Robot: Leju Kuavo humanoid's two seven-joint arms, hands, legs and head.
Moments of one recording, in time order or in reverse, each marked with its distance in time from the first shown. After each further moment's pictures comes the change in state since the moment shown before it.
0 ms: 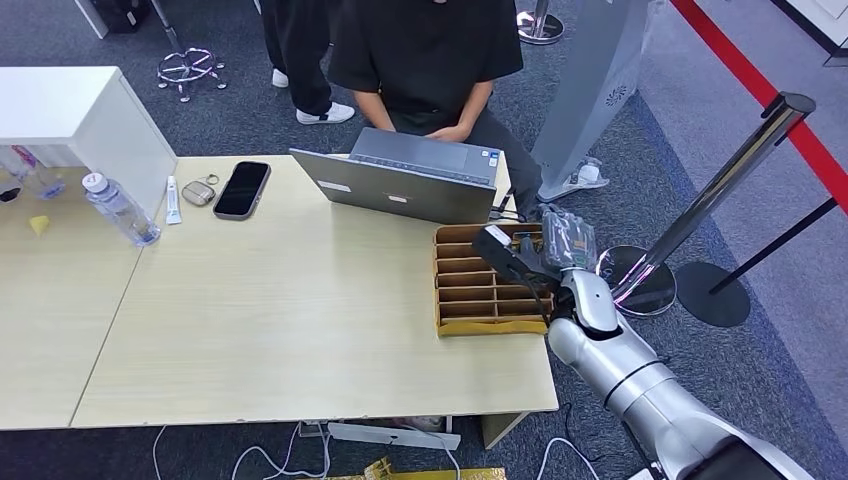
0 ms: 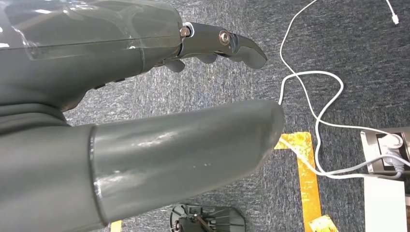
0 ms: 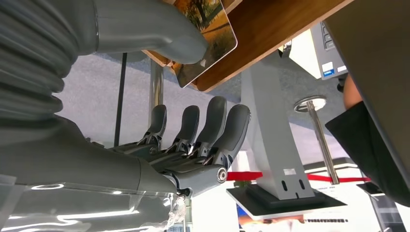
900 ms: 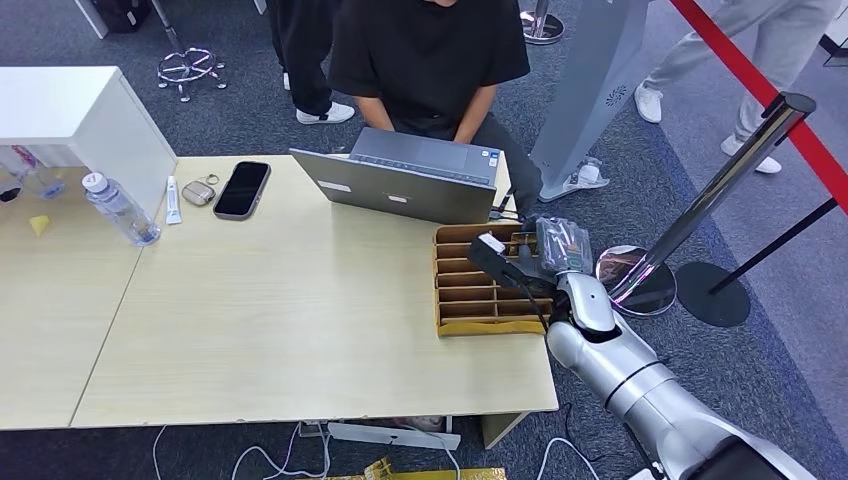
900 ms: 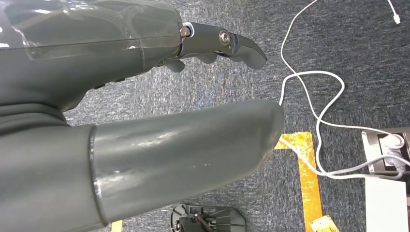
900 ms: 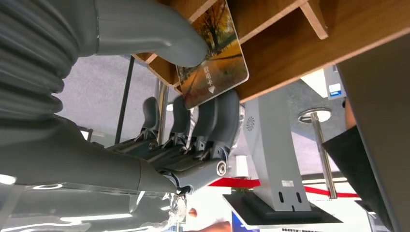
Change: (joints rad) left arm 0.000 0.000 0.000 0.000 0.000 0.000 0.003; right arm -0.003 -0.010 0.034 -0.004 0.013 0.070 0.030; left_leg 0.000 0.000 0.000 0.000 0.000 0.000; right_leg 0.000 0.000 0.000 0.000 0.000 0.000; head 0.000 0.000
